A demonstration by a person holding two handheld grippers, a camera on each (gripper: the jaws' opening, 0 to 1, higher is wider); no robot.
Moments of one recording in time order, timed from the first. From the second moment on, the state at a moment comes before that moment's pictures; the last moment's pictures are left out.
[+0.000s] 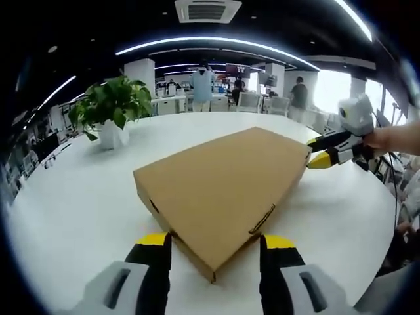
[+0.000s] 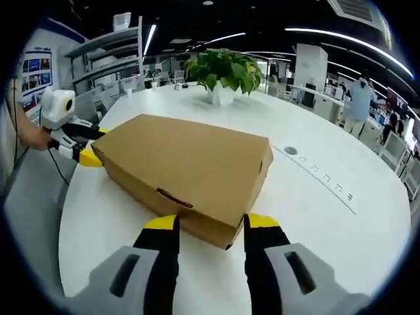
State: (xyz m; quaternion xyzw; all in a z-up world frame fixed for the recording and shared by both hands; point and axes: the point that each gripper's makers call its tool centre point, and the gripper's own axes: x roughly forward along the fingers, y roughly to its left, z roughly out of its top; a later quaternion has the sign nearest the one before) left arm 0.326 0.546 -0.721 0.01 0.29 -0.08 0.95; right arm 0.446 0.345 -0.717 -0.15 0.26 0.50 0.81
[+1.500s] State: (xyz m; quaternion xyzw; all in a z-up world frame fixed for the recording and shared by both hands) left arm 0.315 0.614 -0.721 0.04 0.36 -0.15 0.92; right arm 0.388 0.393 -0.716 -0.13 0.28 0.41 0.86
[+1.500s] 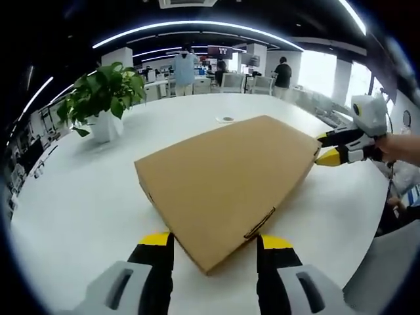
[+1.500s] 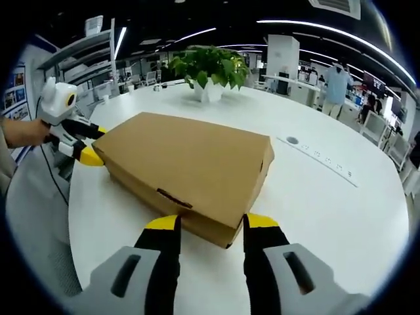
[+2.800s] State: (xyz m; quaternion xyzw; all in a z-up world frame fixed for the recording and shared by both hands) left arm 0.292 0.667 -0.719 0.09 0.40 -0.23 0.88; right arm 0.327 0.436 -0.715 -0.09 0.31 0.36 0.88
